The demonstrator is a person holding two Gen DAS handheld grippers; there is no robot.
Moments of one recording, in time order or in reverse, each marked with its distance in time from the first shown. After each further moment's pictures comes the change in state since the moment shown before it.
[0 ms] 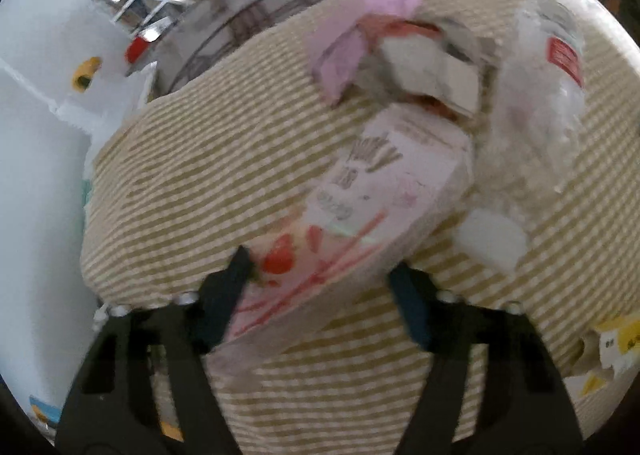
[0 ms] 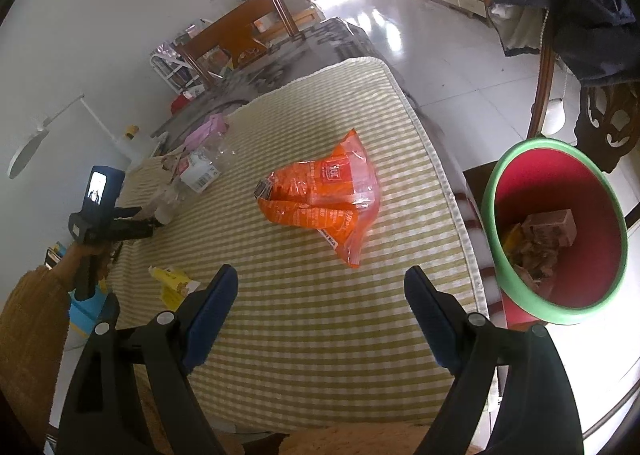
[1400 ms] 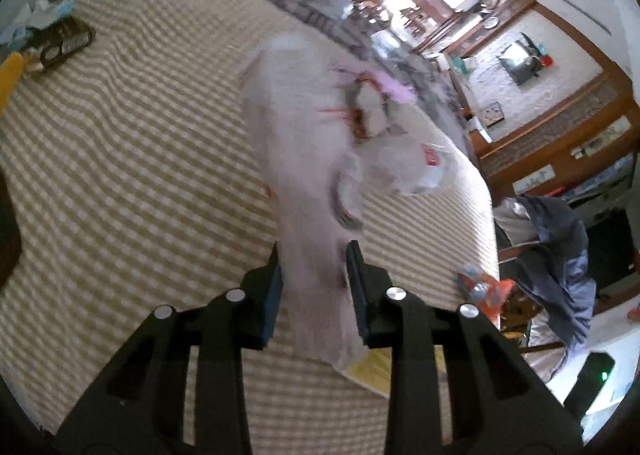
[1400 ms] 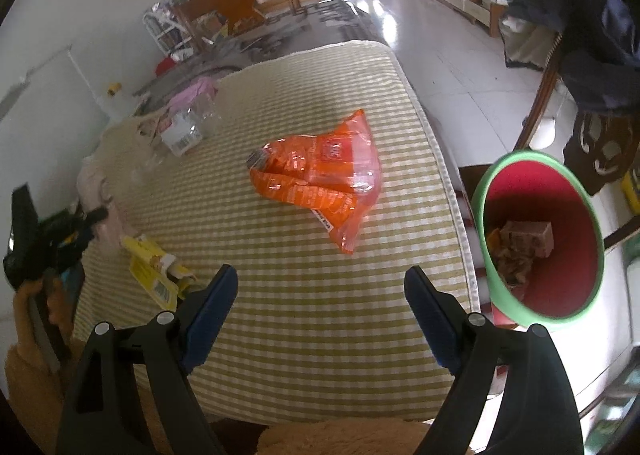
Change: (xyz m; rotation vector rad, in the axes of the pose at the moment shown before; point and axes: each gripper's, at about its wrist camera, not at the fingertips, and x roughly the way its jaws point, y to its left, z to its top) left arm -0.052 -0.009 -0.112 -0.898 -0.212 -0.606; right arm 0.019 0.031 -0.003 -0.150 0.076 -0.139
